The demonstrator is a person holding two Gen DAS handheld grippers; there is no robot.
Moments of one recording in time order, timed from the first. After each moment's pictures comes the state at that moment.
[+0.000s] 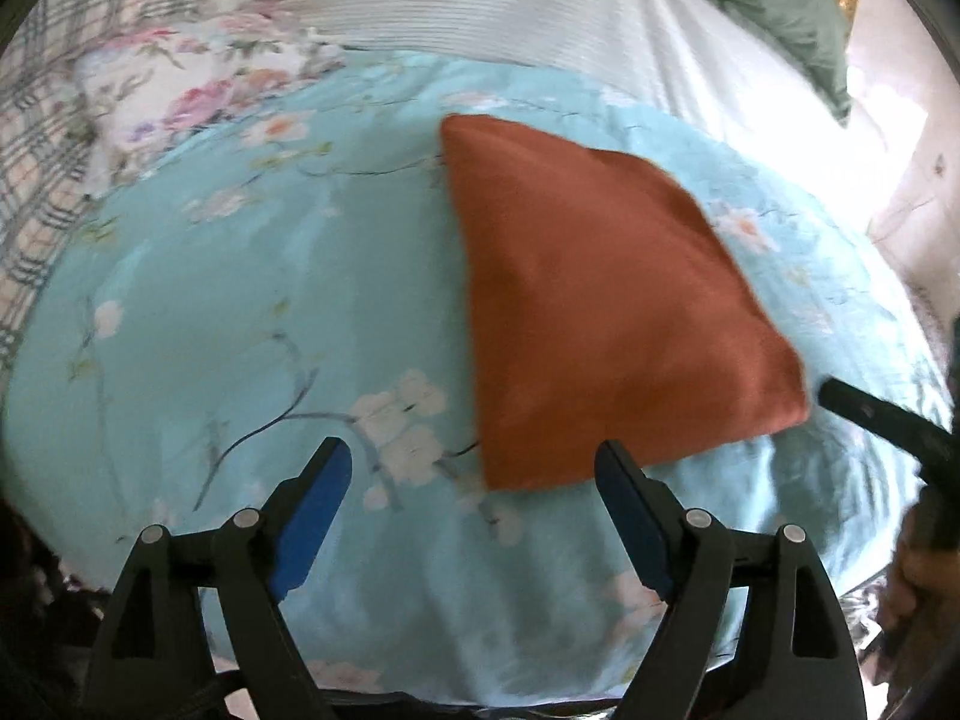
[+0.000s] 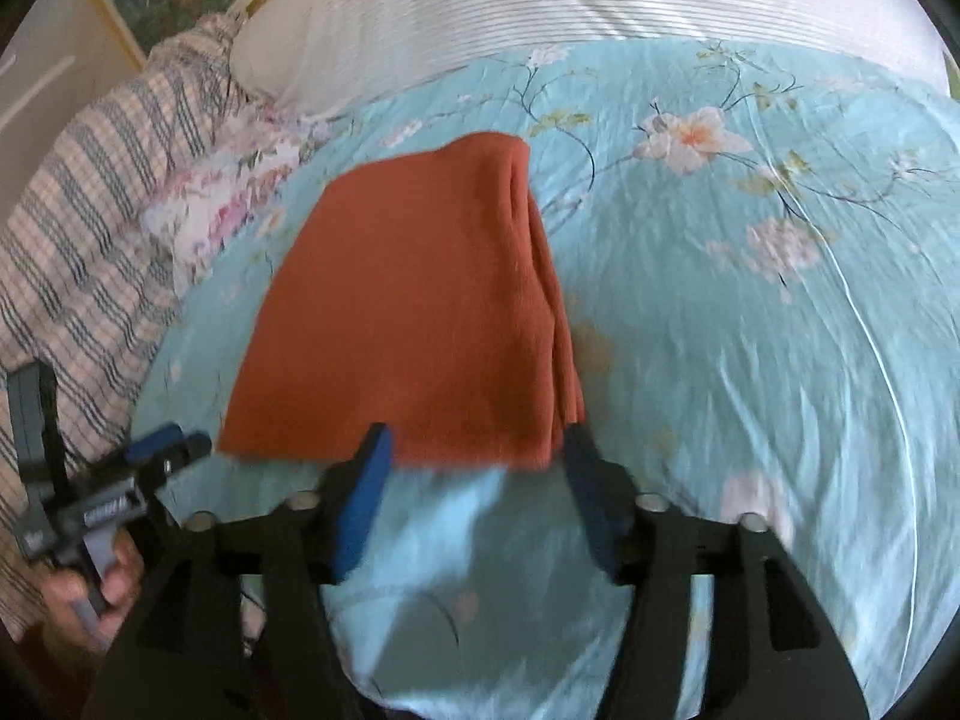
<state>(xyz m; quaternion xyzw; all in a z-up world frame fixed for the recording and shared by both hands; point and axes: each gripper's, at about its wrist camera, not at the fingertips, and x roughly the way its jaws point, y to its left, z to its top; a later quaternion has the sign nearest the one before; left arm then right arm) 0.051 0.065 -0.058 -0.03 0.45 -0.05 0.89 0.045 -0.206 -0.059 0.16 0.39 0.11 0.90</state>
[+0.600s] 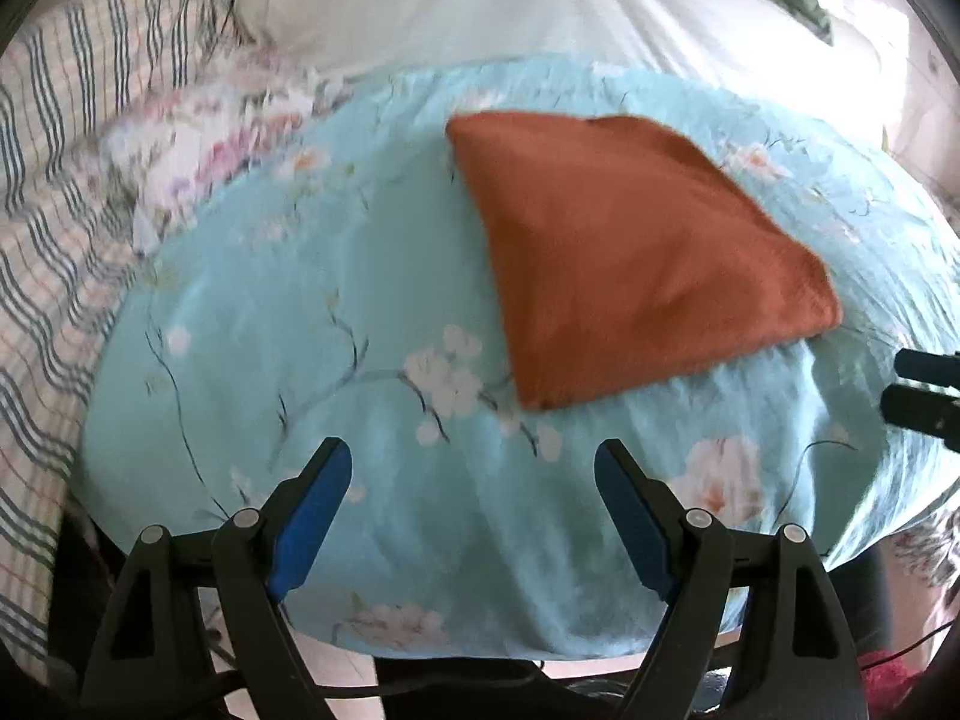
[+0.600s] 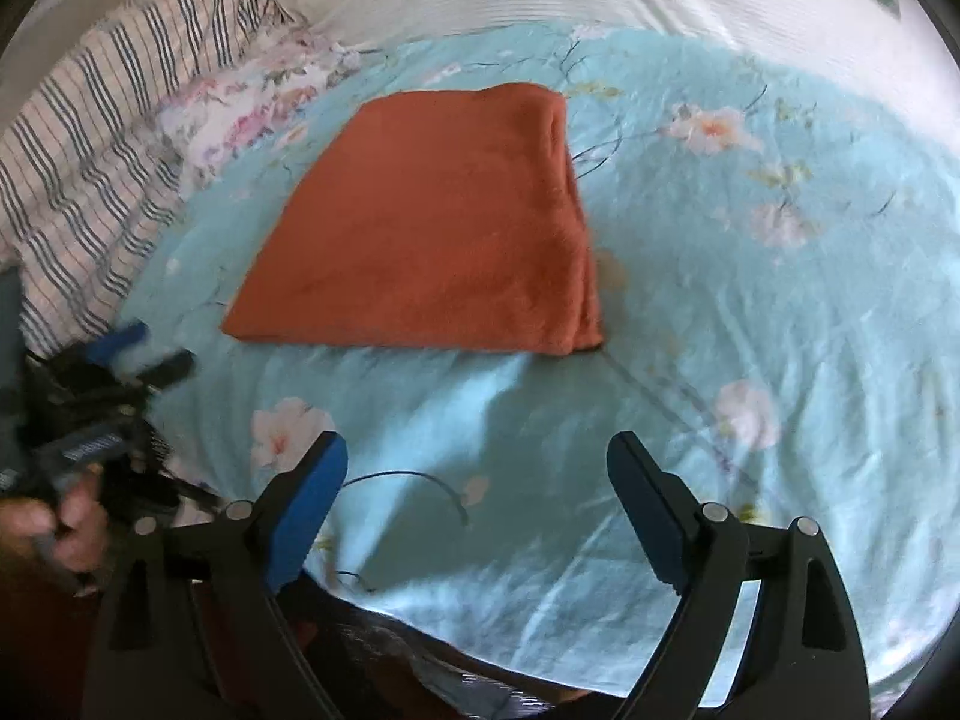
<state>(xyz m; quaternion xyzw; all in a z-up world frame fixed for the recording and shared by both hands) 0.011 0.046 -0.049 0.08 0.43 -0.03 0.90 0.006 -0.178 -0.053 0.06 0.43 0.11 0.90</state>
